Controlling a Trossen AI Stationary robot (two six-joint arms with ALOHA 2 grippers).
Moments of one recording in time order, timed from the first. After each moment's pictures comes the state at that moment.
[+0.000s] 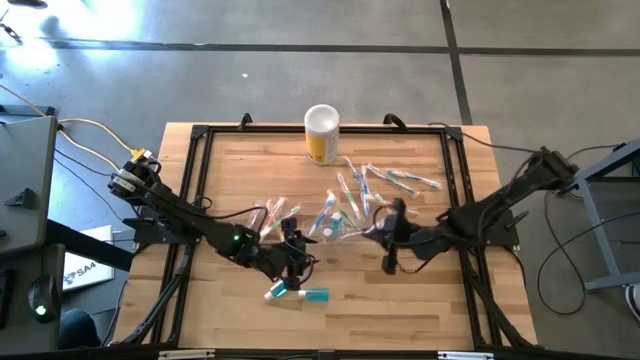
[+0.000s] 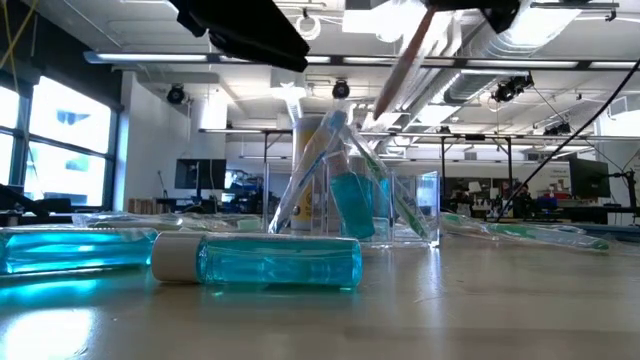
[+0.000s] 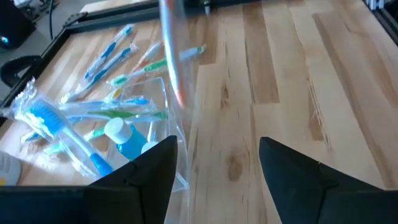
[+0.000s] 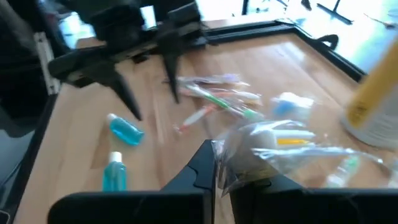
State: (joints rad) left arm -0.47 1.55 1.01 -0.04 -0.58 -0.16; right arm 0.50 1.22 0.90 -0.23 0.63 0.45
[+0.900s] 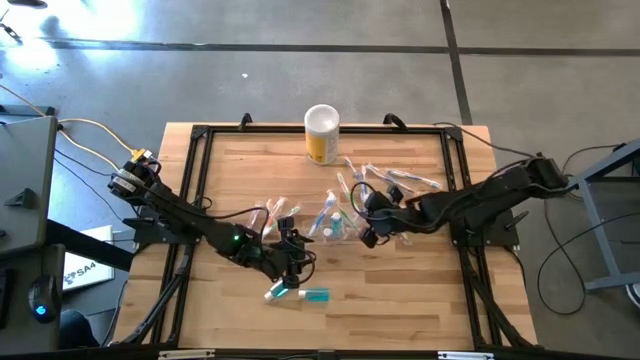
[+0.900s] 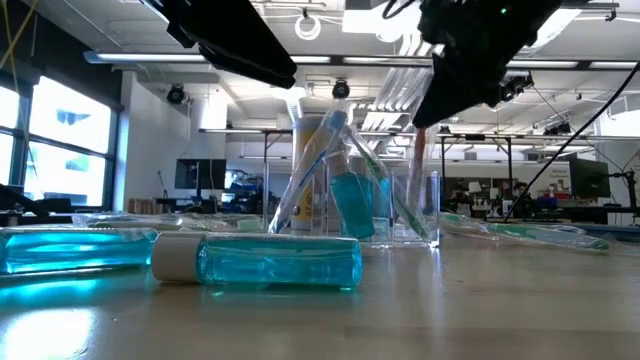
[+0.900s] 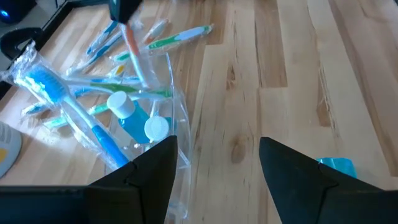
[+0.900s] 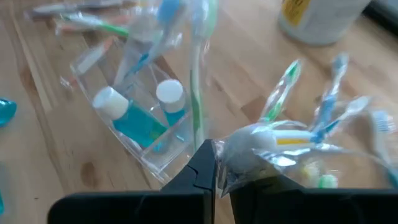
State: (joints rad) left arm -0.47 1.55 1.01 -0.11 -0.59 -0.24; right arm 0.23 1.38 0.90 -0.43 0.50 0.66
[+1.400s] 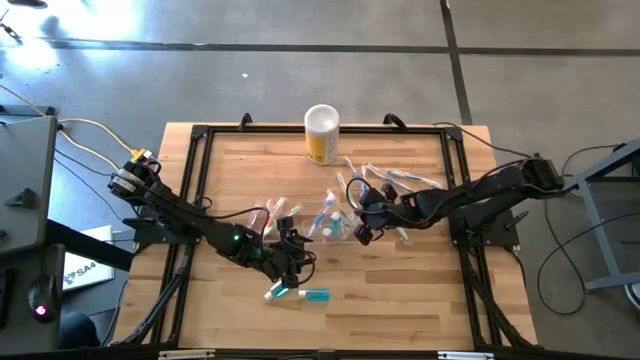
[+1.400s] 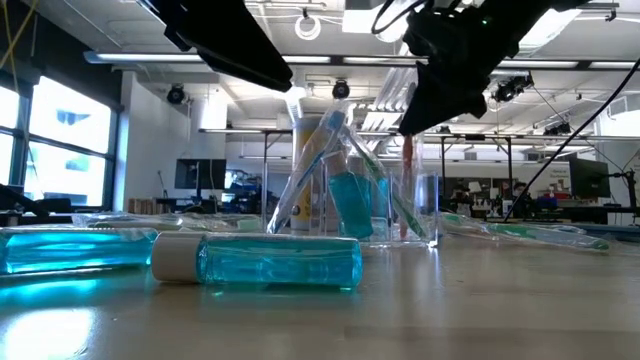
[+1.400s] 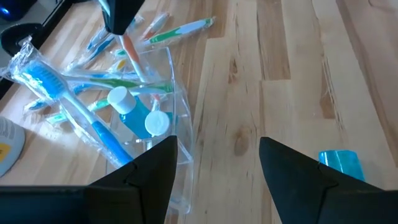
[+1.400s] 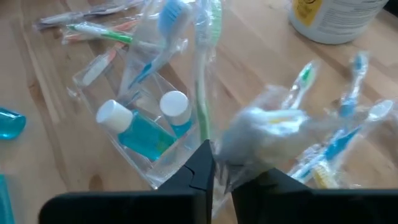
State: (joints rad) left arm -0.47 1.55 1.01 -0.13 -0.59 -0.25; right arm 0.18 1.43 0.90 -0.35 0.42 0.65
